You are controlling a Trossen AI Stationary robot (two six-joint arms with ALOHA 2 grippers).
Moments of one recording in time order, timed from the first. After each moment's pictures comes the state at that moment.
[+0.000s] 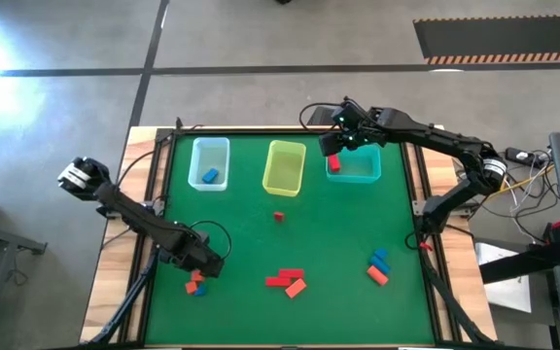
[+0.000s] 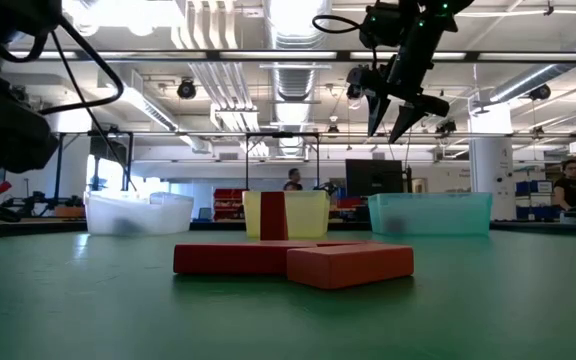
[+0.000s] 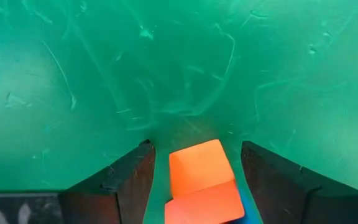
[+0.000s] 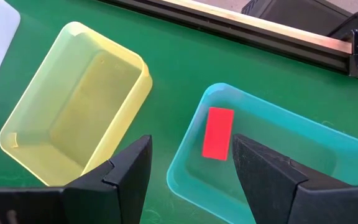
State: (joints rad) left arm -0.53 1.37 0.64 -0.64 0.18 -1.83; right arm -0.55 1.52 1.33 -0.85 0.11 0.63
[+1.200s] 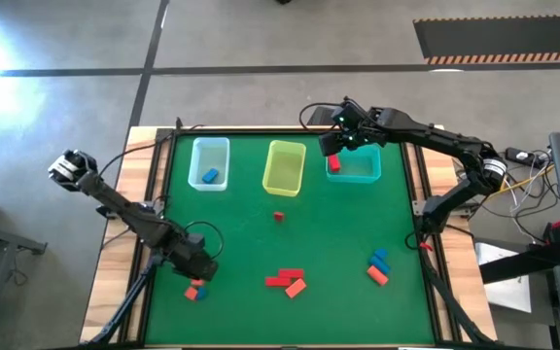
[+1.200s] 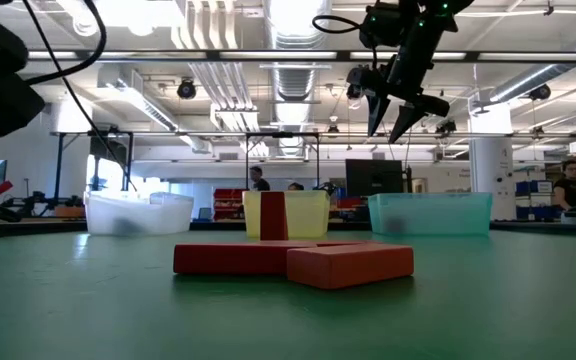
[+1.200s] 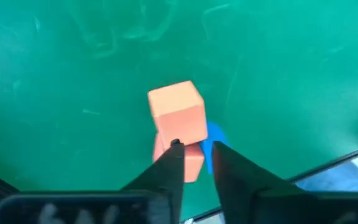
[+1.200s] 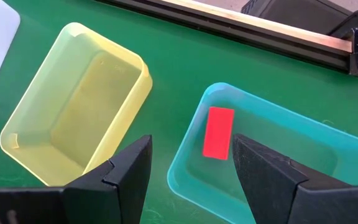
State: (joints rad) left arm -0.59 1.20 0.66 -0.64 0.23 -1.88; right arm -0.55 1.52 1.33 -0.86 0.11 0.63
